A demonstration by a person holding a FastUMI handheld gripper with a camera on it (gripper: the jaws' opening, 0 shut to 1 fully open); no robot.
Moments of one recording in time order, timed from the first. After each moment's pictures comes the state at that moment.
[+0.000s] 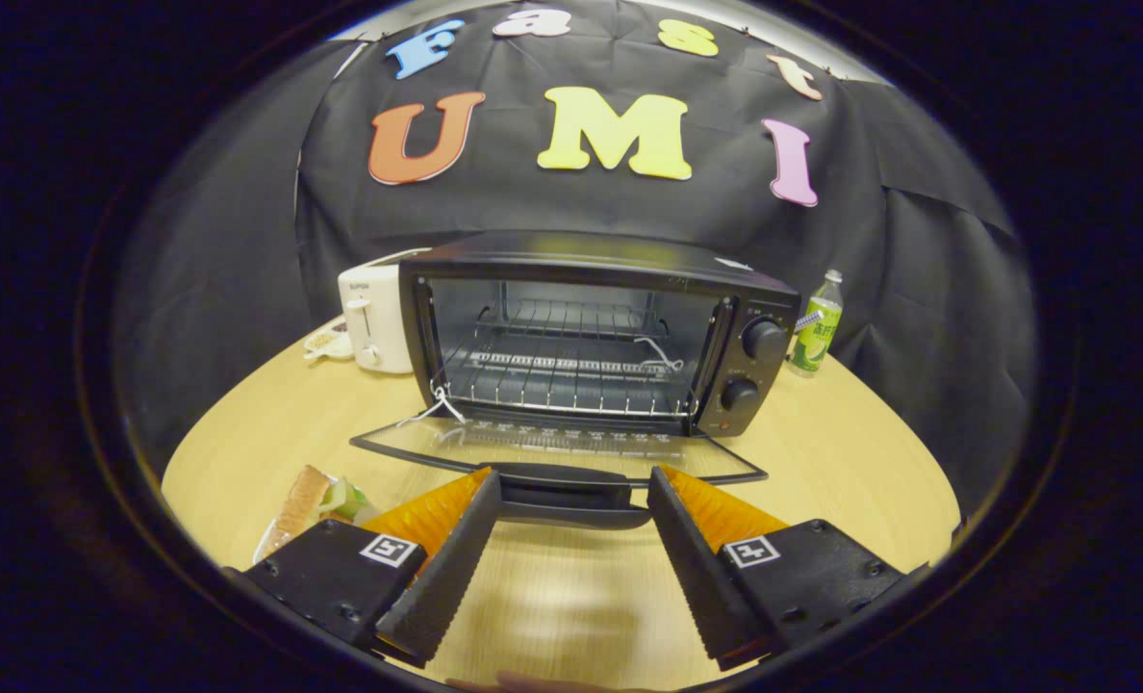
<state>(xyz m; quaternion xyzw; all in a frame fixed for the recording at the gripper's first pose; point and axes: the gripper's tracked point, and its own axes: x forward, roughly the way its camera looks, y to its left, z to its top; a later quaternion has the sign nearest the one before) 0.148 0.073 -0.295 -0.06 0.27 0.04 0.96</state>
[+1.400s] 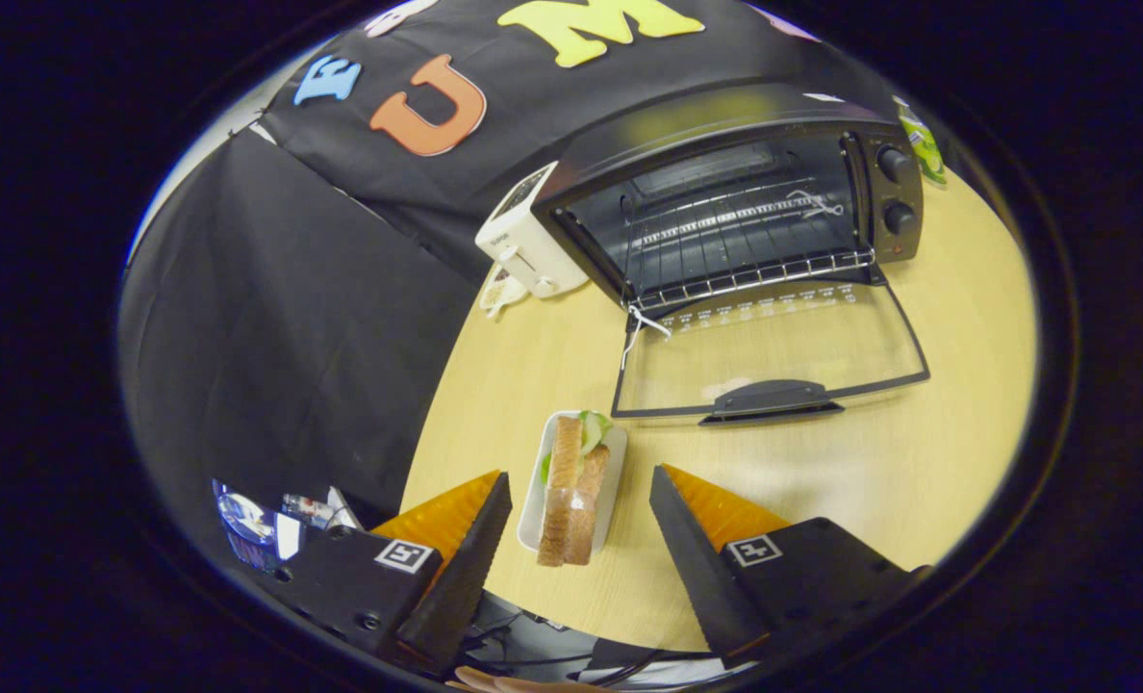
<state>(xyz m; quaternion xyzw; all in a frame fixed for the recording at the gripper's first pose) 0.064 0.178 -0.263 0.19 0.50 0.24 0.81</state>
